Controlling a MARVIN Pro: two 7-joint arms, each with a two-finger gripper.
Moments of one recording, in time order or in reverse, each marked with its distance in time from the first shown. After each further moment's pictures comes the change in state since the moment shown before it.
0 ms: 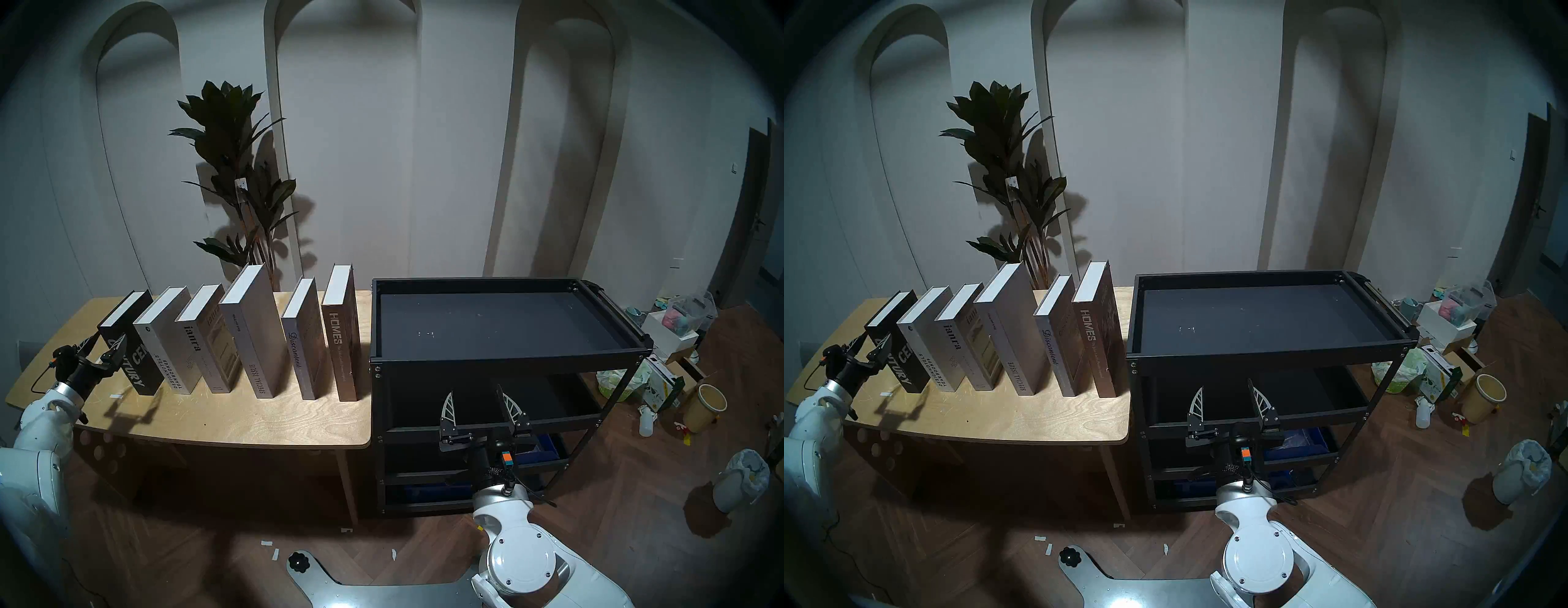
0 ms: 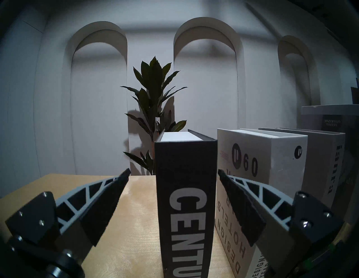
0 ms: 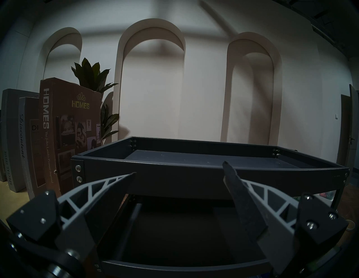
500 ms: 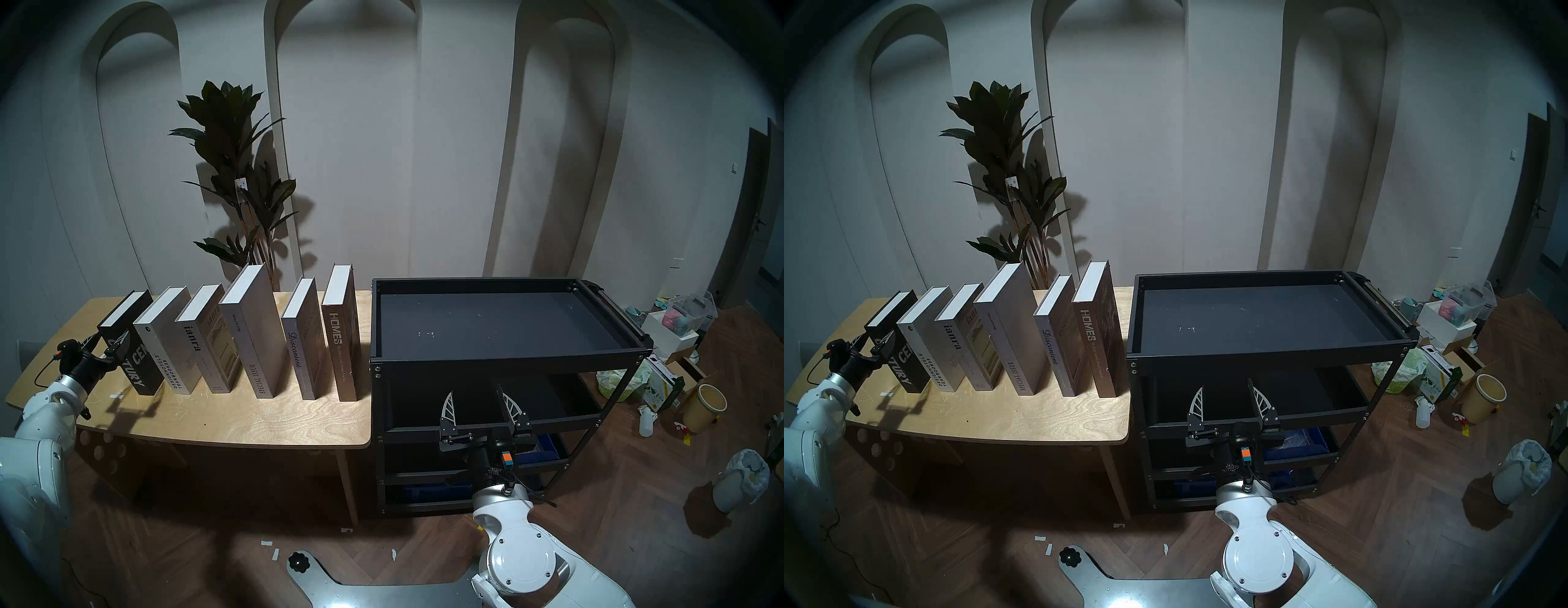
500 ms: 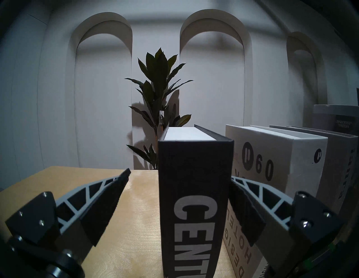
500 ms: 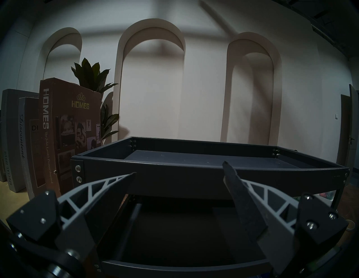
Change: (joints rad) left arm -0.059 -0.001 0.026 0.017 0.032 0.048 0.043; right arm 0.005 0.007 -0.007 0.000 0.005 0.000 -0.009
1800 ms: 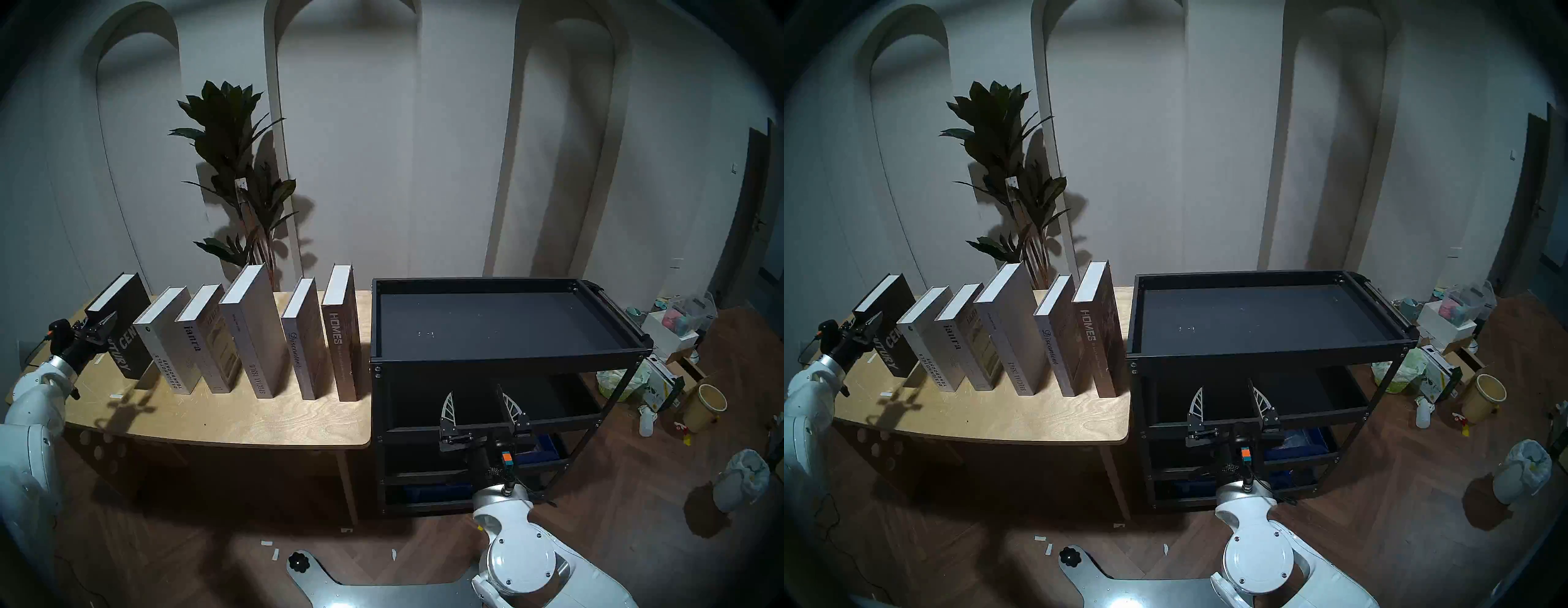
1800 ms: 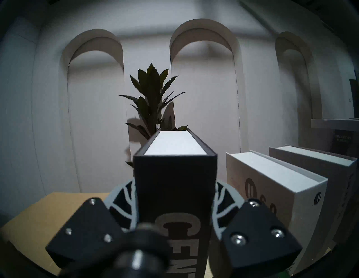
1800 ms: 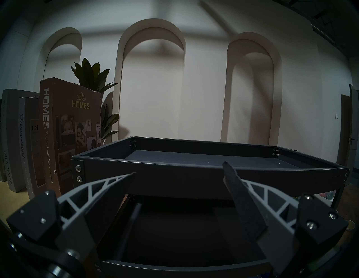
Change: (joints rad) left arm -0.054 0.062 -0.001 -0.038 0.026 -0.042 -0.067; right arm 0.013 0.019 -0.018 0.000 0.012 0.000 -0.021
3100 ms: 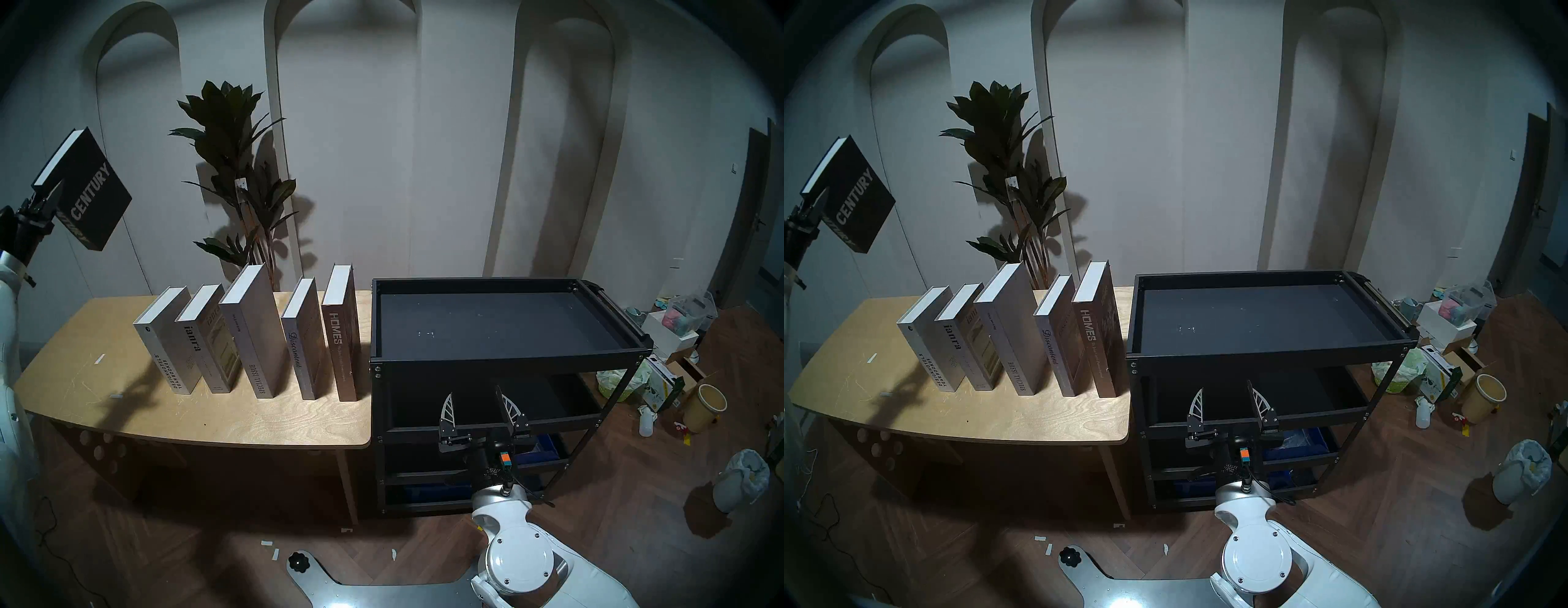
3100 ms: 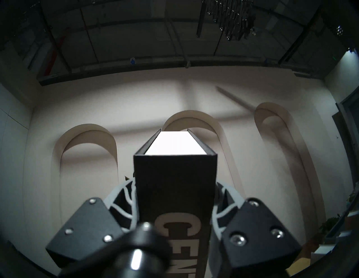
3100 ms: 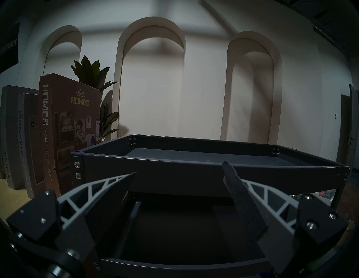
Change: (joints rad) left arm -0.192 0.033 -0.080 -0.392 -0.118 0.198 -0.004; right arm 0.018 0.013 -0.020 0.016 0.011 -0.001 -0.021
